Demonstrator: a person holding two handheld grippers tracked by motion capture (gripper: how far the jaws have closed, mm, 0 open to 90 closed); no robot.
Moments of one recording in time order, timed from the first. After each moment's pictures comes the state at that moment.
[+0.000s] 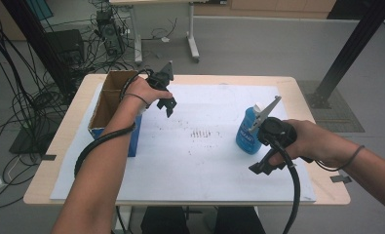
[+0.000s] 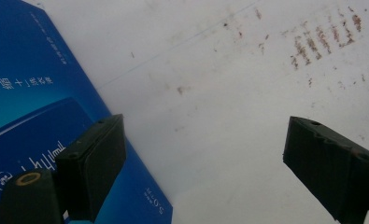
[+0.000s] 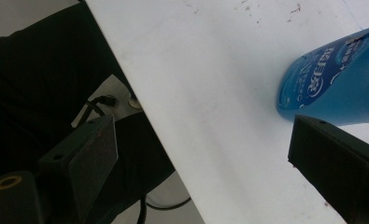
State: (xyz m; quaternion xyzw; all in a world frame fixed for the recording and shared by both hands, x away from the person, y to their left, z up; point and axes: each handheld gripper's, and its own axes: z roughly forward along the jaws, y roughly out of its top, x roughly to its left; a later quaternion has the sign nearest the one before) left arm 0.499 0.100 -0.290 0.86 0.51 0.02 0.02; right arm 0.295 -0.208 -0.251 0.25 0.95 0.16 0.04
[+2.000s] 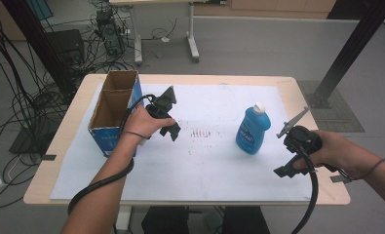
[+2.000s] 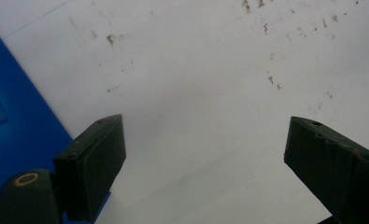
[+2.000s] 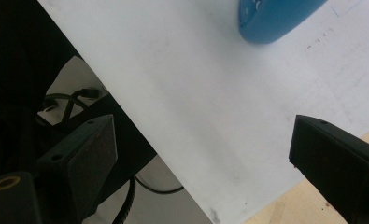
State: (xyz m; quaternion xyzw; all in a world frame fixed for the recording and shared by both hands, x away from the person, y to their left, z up) left arm 0.425 0.094 -0.322 0.86 0.51 0.00 0.07; right arm 0.301 -0.281 -0.292 0.34 0.93 0.14 0.04
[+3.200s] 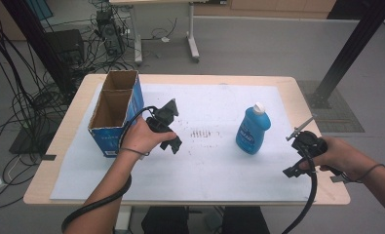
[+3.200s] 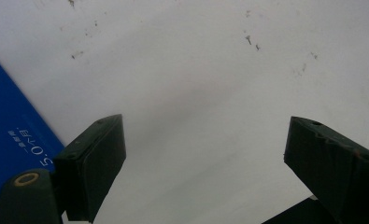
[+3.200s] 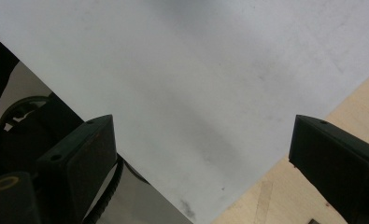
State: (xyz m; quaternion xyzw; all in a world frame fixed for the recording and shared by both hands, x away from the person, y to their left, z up) left arm 0.387 0.086 -0.329 0.87 0.49 0.01 0.07; right arm 0.317 -0.319 -0.336 0.39 0.91 0.11 0.05
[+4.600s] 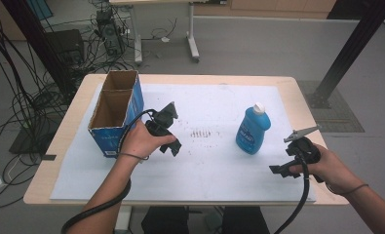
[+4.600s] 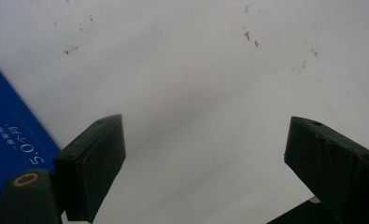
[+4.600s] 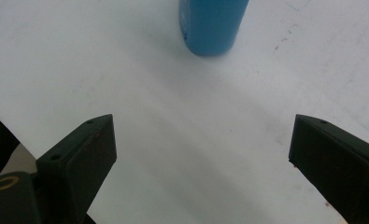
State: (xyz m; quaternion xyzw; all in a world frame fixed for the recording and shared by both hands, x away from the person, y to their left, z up) left arm 0.381 0.089 -0.334 0.87 0.49 0.01 0.08; right arm 0.311 -0.316 -0.368 0.41 0.87 0.26 0.10
